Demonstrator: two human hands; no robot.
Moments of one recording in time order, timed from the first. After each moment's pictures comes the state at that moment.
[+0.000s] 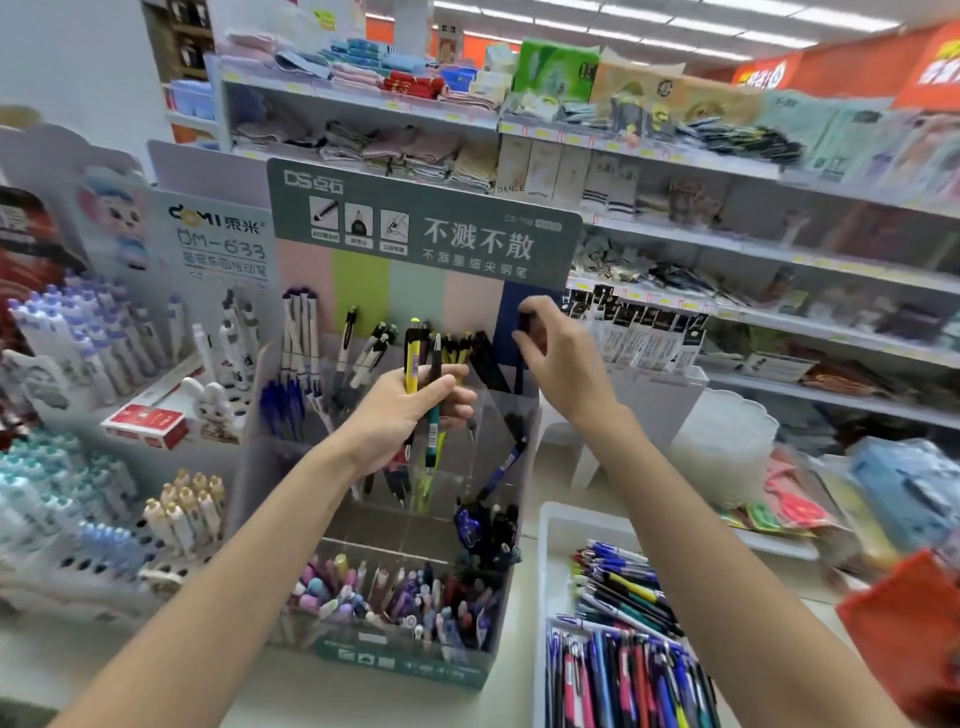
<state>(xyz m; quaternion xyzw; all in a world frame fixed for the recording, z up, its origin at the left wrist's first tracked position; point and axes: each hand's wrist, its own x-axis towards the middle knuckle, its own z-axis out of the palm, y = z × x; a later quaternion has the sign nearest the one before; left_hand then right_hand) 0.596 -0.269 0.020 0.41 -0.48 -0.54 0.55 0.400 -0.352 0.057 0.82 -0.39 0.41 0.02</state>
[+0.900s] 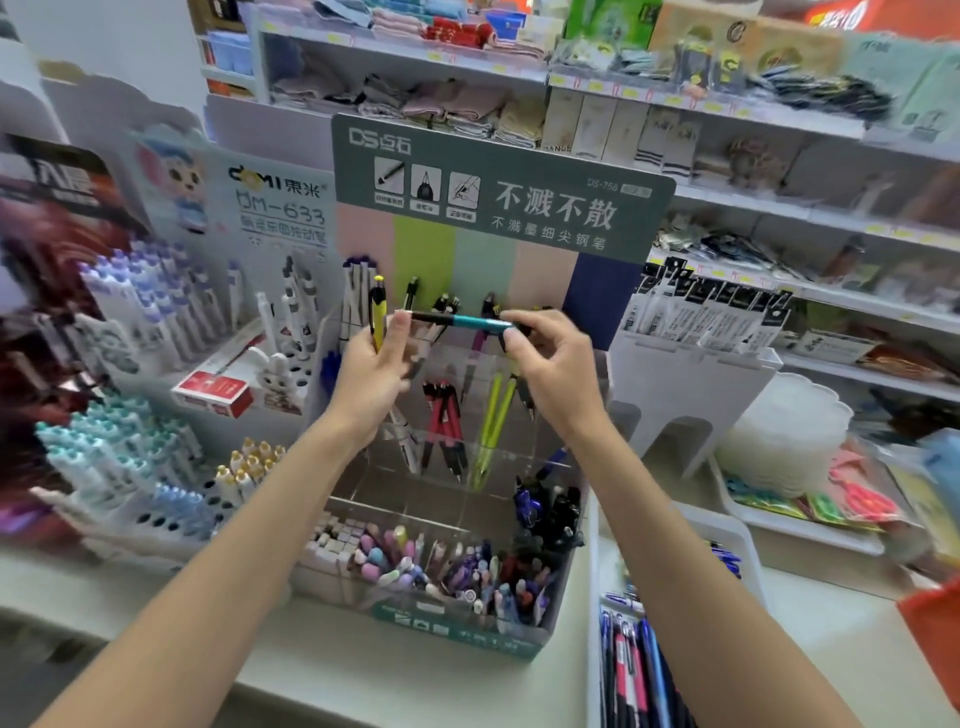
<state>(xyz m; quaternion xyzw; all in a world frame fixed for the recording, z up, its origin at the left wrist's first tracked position) 0.664 -0.266 0.008 0.51 -0.44 -0.36 0.64 0.480 -0.312 0.028 0.72 -0.38 0.51 -0.28</state>
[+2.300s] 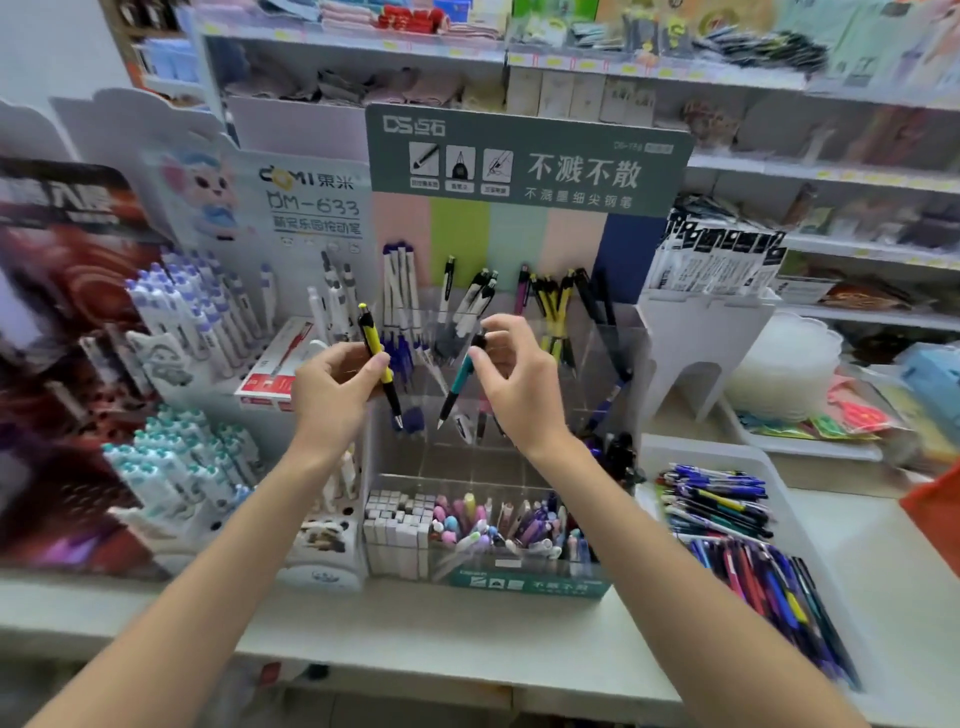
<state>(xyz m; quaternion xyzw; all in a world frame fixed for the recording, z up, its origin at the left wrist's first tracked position) 0.759 -0.211 -0.023 0.56 -0.46 -0.31 0.62 0.564 -0.244 -0.015 0.73 -0.41 0.53 -0.16</state>
